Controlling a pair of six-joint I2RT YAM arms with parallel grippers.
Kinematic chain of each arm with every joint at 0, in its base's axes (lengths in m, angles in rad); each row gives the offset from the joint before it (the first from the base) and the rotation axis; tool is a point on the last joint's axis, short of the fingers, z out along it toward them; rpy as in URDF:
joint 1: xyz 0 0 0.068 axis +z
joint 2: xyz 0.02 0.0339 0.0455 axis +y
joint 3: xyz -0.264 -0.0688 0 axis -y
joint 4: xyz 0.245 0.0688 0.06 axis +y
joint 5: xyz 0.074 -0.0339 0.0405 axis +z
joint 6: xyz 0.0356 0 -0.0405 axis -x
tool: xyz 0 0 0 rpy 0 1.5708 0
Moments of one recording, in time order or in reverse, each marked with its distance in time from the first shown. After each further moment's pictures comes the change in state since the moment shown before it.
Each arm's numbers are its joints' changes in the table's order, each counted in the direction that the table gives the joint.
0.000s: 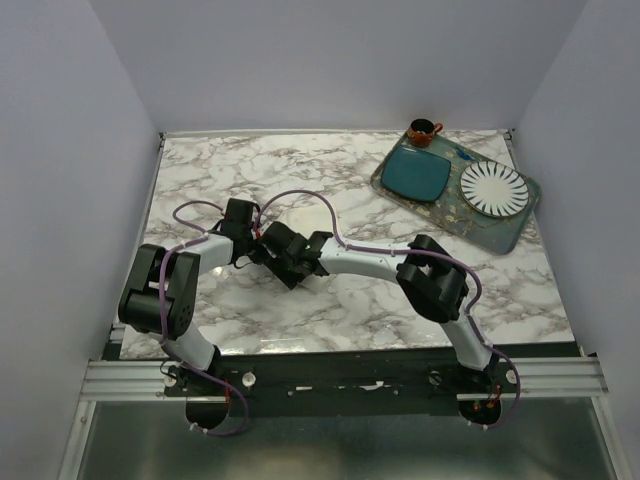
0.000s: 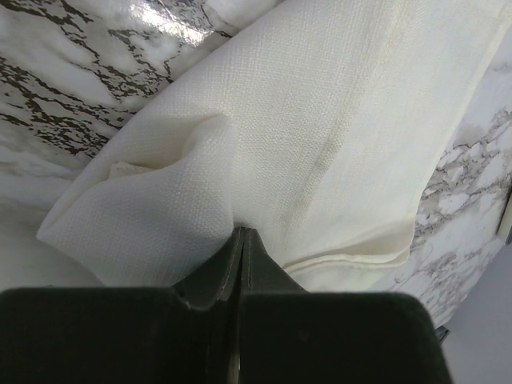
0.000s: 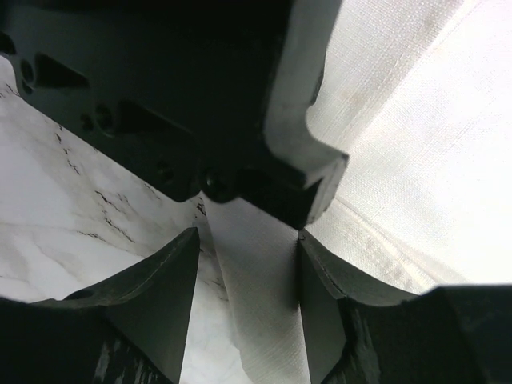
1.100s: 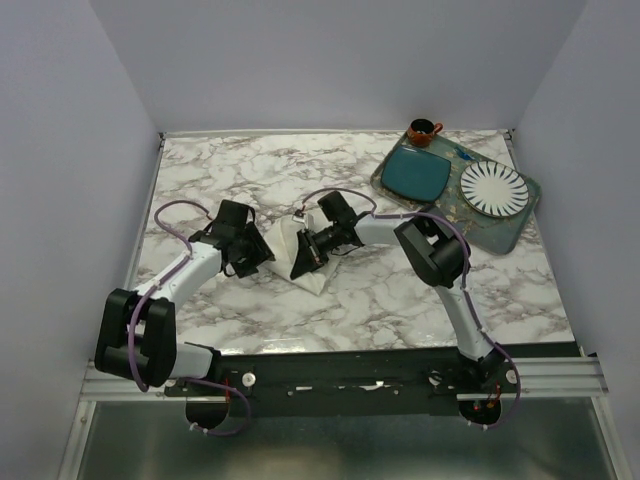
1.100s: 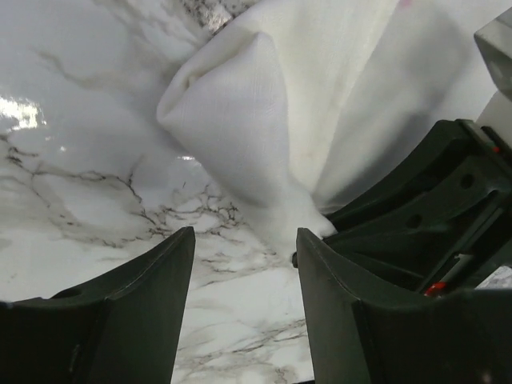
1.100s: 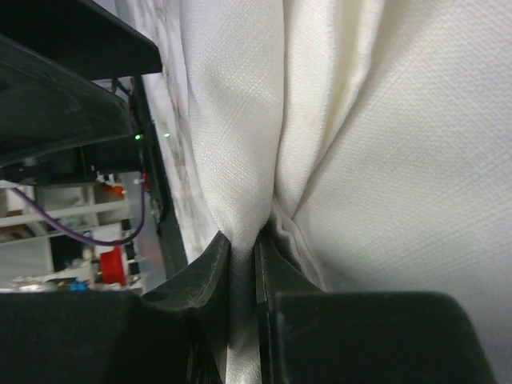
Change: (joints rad) left arm -0.019 -0.283 0.026 0.385 0.169 -0.062; right arm -0.372 0.149 -0.161 -0.446 1.207 -0.331
